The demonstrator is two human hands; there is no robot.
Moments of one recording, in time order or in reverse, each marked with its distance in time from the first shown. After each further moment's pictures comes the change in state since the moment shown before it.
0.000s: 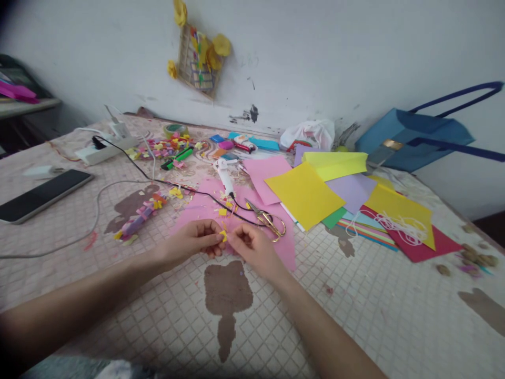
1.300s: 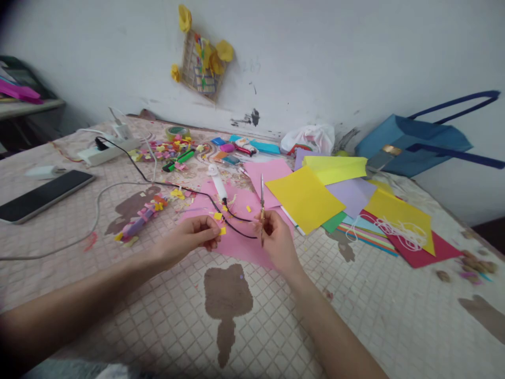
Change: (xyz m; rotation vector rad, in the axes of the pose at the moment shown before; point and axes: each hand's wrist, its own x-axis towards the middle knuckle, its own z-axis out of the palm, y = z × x) left_hand 0.000 0.005 -0.005 0.065 0.149 0.110; right_hand 0.008 0.009 -0.033 -0.181 0.357 -0.091
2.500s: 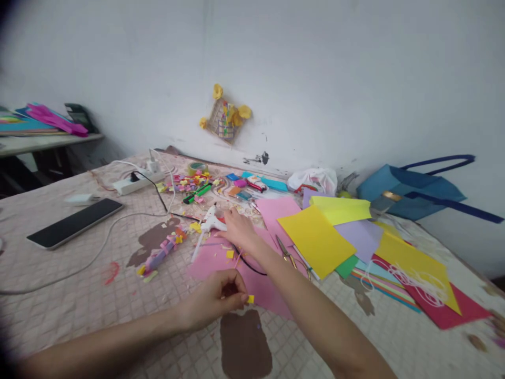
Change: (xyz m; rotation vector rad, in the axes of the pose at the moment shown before) left_hand -0.012 -0.017 0.019 0.131 -0.123 0.130; right_hand 0.114 -0.056 0.098 -0.940 -0.341 -0.378
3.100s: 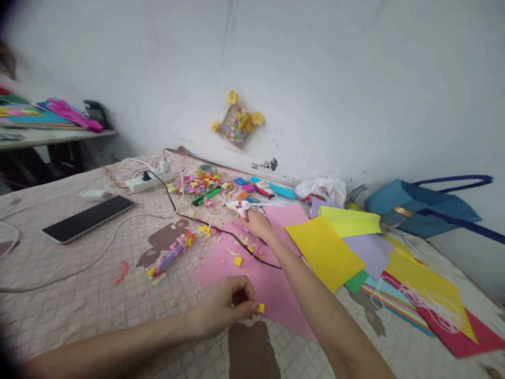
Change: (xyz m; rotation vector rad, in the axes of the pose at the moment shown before) left_hand 0.001 0.000 -0.002 0.078 0.055 0.064; right_hand 0.044 0.063 0.026 0.006 -0.074 0.098
